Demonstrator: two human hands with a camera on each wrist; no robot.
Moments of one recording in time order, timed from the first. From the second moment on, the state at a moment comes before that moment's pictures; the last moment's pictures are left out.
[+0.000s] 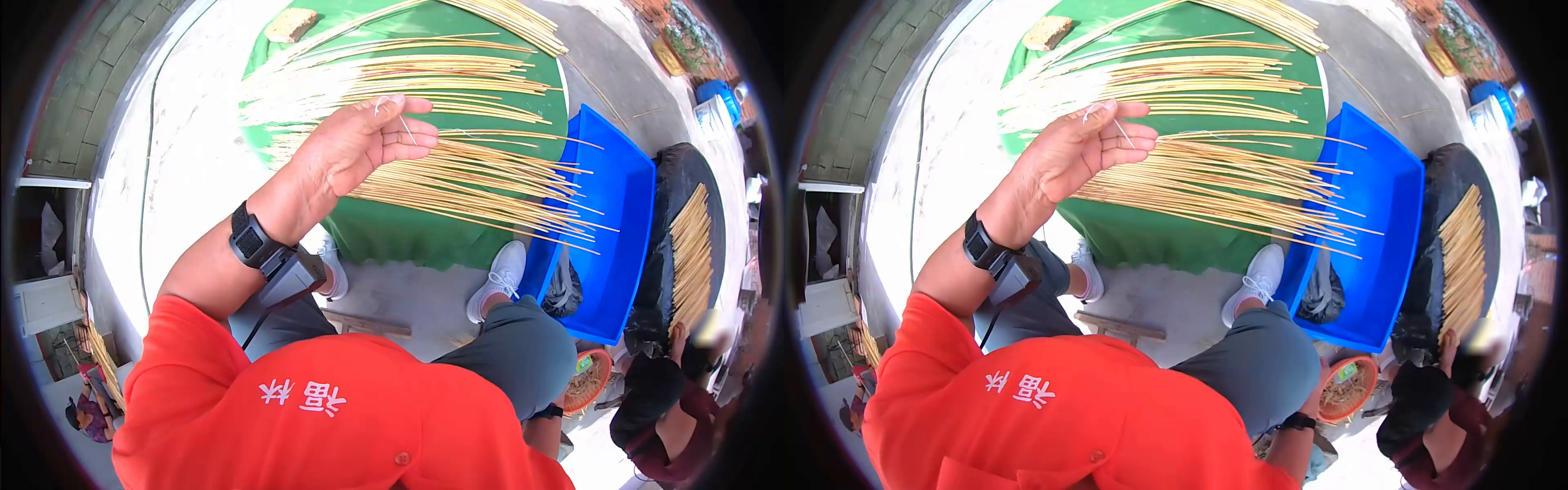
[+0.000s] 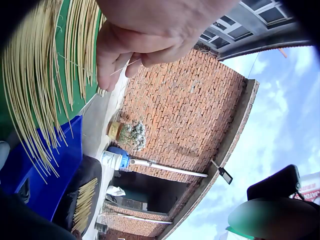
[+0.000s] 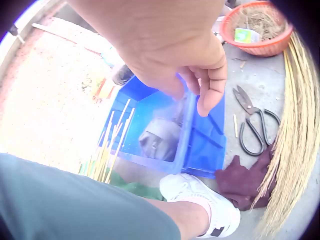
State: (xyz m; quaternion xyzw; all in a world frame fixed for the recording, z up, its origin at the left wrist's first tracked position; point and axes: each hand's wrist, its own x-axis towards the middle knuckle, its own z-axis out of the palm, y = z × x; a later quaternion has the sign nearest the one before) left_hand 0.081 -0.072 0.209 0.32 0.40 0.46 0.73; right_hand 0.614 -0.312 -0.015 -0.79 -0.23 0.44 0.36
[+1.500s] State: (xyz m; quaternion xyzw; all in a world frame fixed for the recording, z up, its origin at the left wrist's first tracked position) left_hand 0.047 -0.099 0.185 0.17 0.53 0.55 0.62; right_hand 0.170 0.071 0.039 -0.70 -0.67 0.21 -0.11
